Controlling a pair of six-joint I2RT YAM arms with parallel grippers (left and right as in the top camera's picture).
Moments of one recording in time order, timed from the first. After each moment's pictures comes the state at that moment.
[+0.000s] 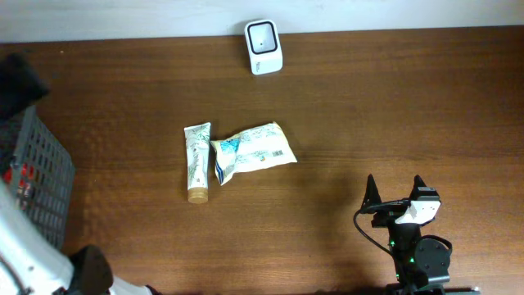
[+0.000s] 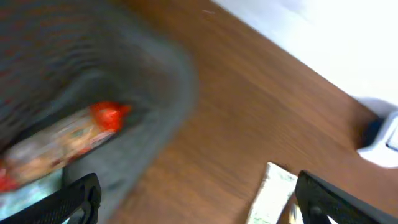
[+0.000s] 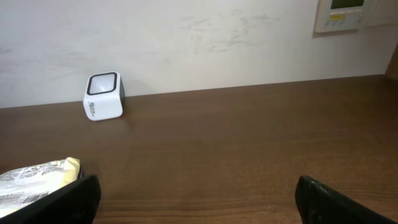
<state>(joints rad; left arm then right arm) 0.50 1.74 2.47 -1.61 0.02 -0.19 0.06 0.01 0.01 -0.07 0.08 0.11</state>
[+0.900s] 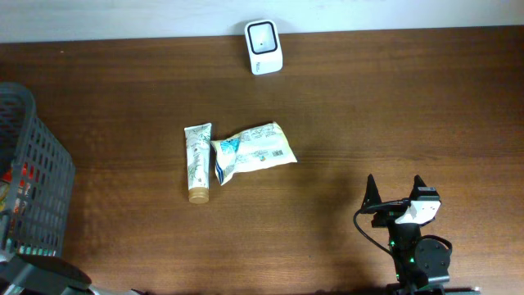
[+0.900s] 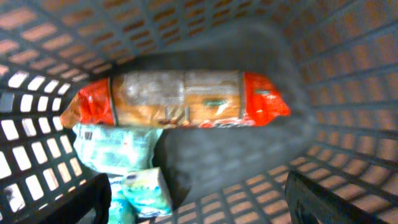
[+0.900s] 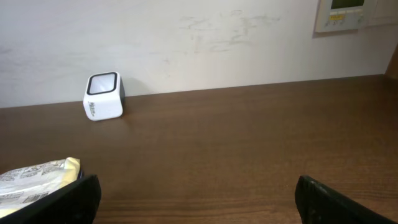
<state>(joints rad) 0.94 1.74 1.89 -1.27 -0.07 -0.22 0.06 0.01 0.01 -0.07 0.08 0.11</state>
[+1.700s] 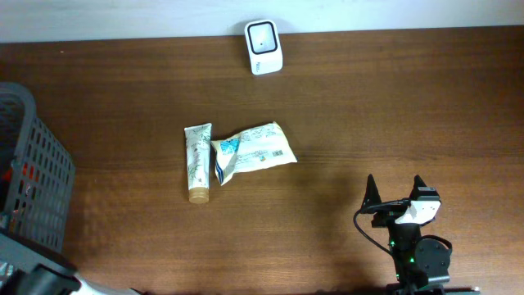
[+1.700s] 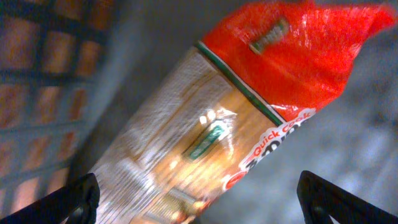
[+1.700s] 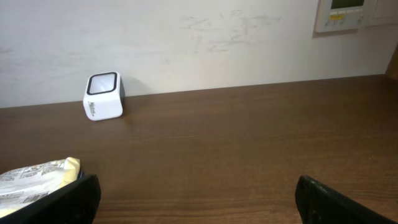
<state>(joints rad) 0.95 1.86 1.42 -0.71 0.00 0.64 0.06 0.01 0.01 -0.07 0.08 0.11</state>
